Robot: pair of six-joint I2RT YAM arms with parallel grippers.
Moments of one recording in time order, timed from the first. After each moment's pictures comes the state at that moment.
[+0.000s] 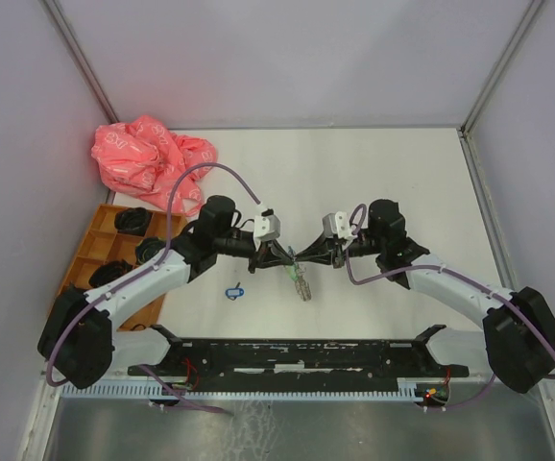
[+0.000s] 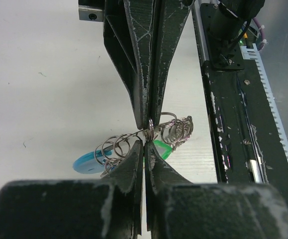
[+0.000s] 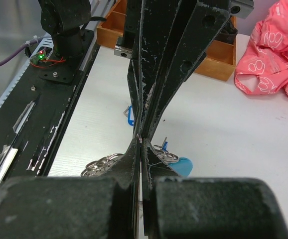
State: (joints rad) left arm -0.61 1.22 0.74 0.02 0.94 0.34; right arm 0.56 1.23 0.63 0.39 -1.10 -0.36
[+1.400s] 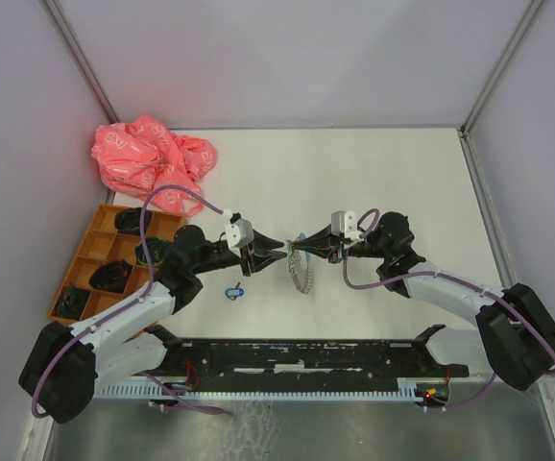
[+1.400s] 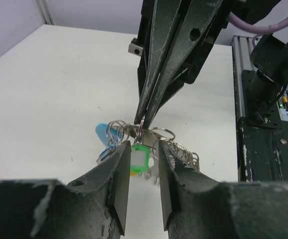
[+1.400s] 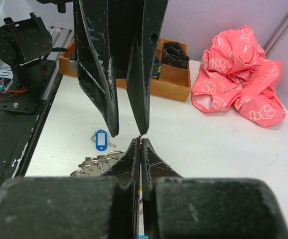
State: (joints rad) left arm -0.60 1.00 0.44 0.56 0.73 0.04; right arm 0.59 1.25 0.51 0.85 -0.94 -0.16
